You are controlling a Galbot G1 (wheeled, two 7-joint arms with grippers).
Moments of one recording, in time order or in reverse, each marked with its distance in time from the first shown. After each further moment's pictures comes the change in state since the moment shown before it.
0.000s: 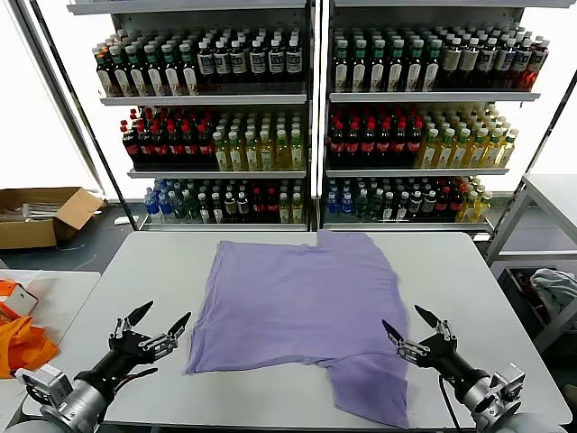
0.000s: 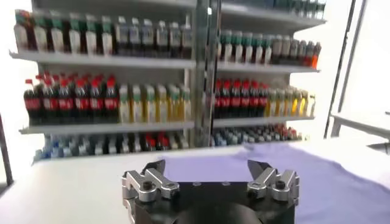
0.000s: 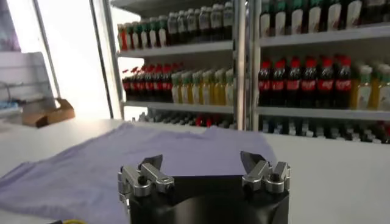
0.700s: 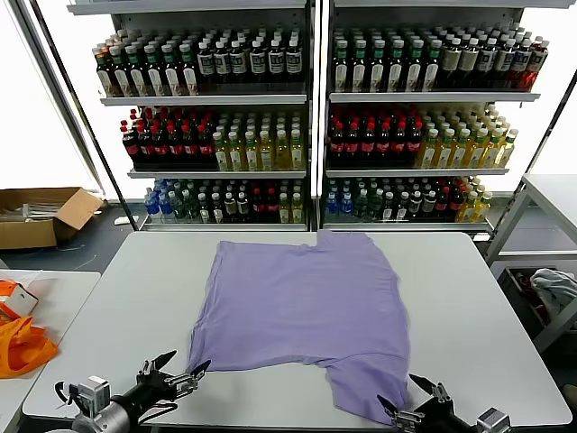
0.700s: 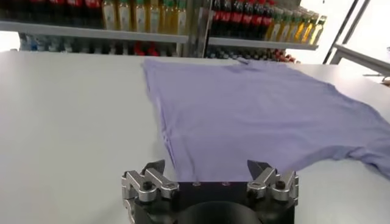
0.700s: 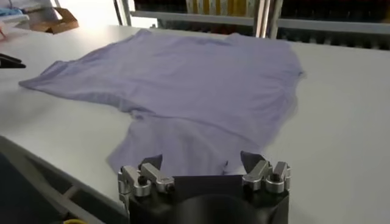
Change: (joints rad) left arm -0.012 0.075 0.143 0.091 -0.062 0.127 -0.095; right arm -0.166 -0.054 -0.038 0.052 -0.002 -0.094 0.083
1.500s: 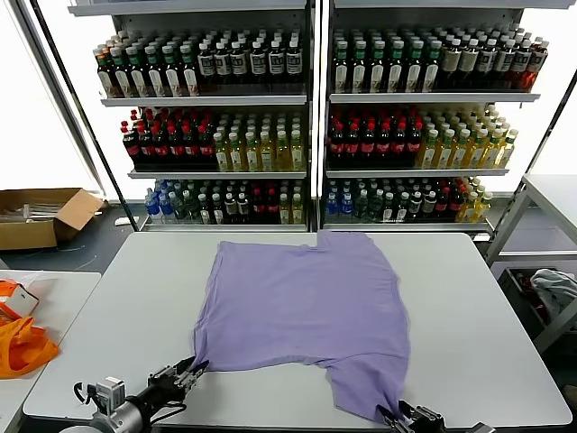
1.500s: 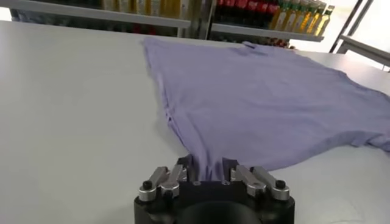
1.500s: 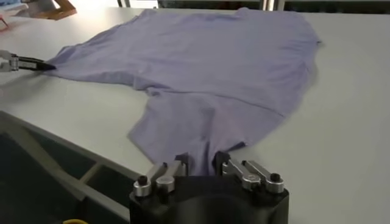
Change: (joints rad) left arm -0.064 -0.011 0.091 0.108 0.027 -0.004 0.009; right arm -0.003 0.036 -0.038 0.005 0.003 0.002 0.007
